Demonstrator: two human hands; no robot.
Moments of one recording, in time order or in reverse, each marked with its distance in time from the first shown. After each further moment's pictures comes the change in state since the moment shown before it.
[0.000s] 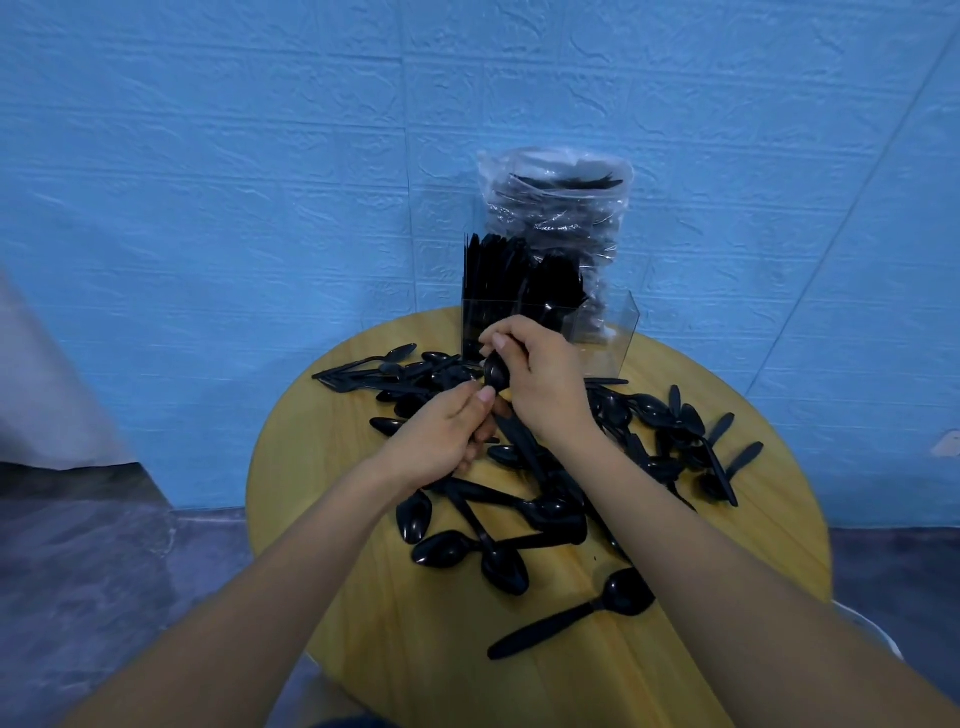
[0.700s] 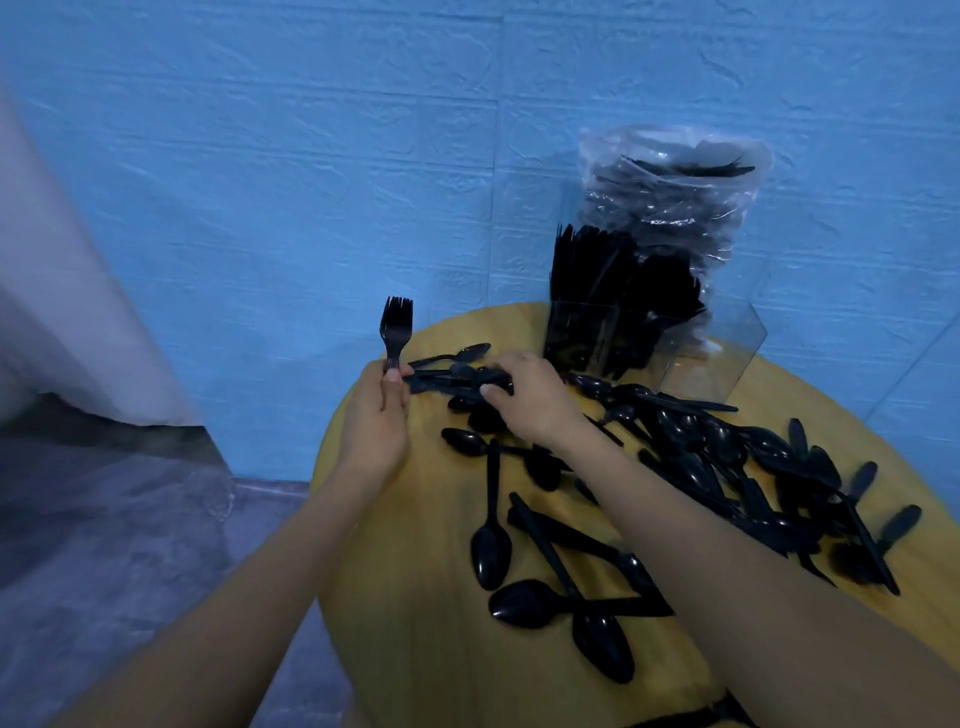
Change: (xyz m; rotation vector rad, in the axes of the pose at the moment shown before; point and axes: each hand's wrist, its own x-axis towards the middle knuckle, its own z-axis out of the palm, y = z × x) left_hand 0.021 -0.100 -0.101 0.073 0.764 -0.011; right_hand 0.042 0.027 0.094 -0.349 -0.485 0.081
